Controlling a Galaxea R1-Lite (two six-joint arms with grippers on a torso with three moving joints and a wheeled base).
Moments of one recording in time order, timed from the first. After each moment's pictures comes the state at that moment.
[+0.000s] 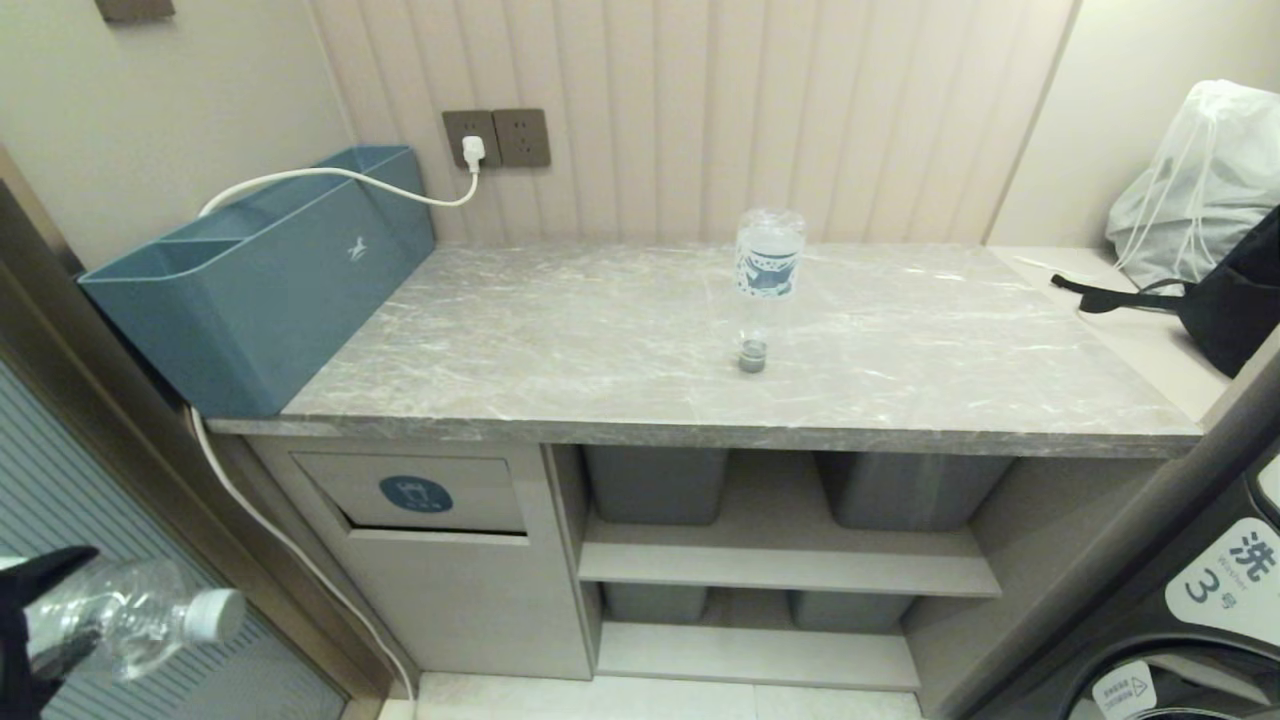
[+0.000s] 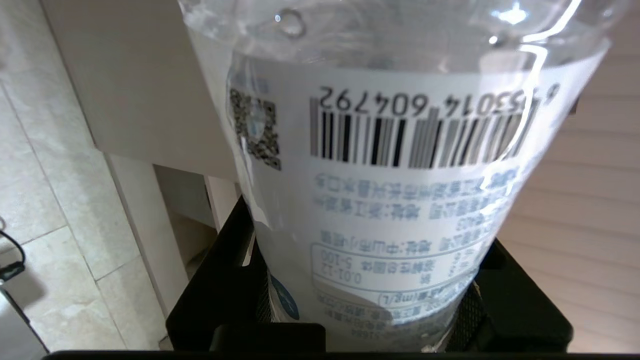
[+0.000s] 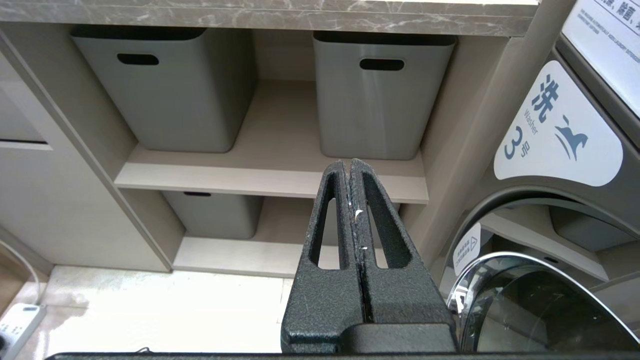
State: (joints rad) left arm 0.21 0.95 -0.31 -0.31 0.03 -1.34; right arm 0.00 0.00 0.00 0.00 0.00 0.00
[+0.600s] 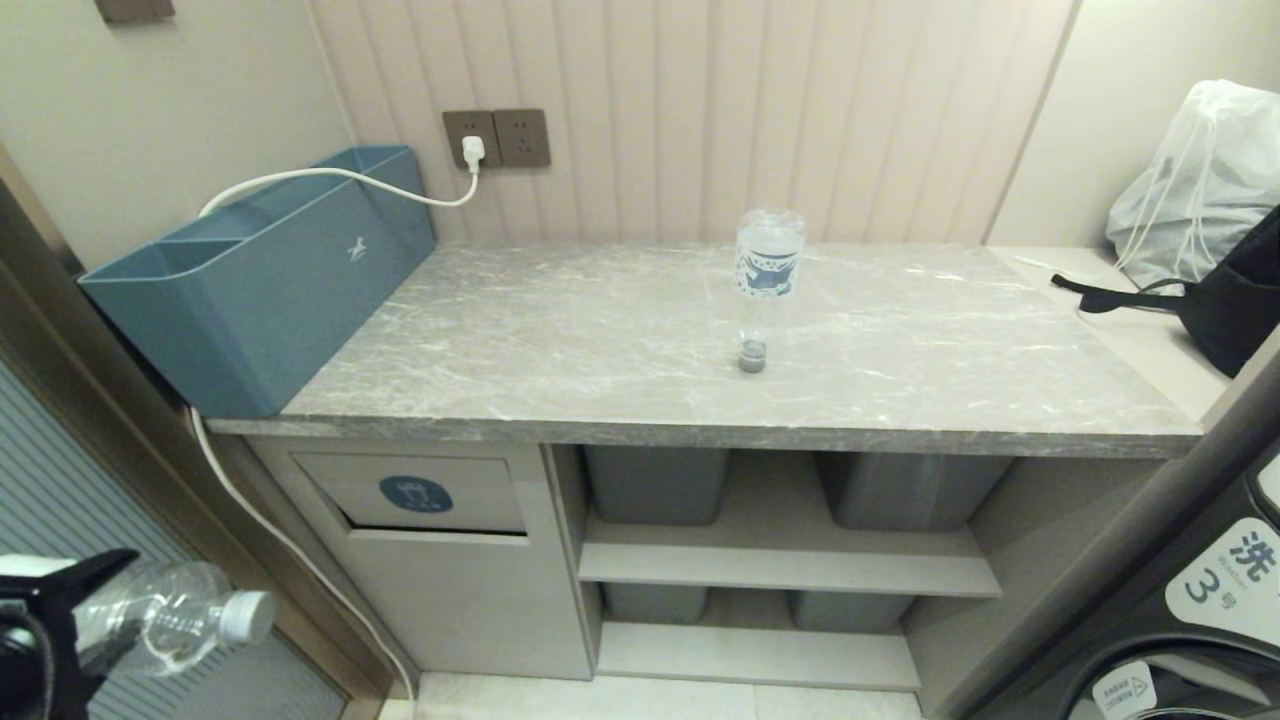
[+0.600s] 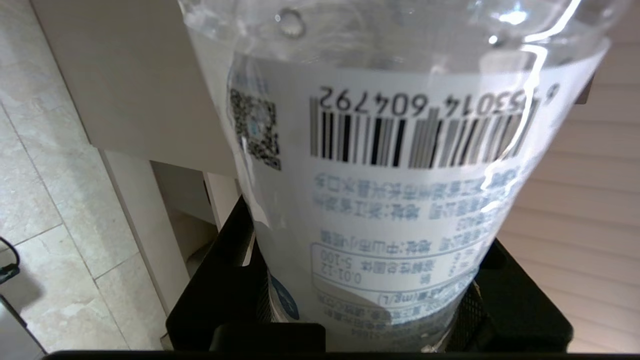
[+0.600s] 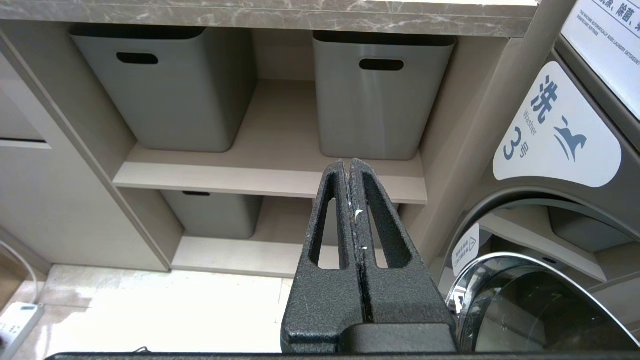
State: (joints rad) left arm 0.21 1.06 -0.20 -0.54 0.00 -1.34; right arm 0.00 0.00 0.00 0.00 0.00 0.00
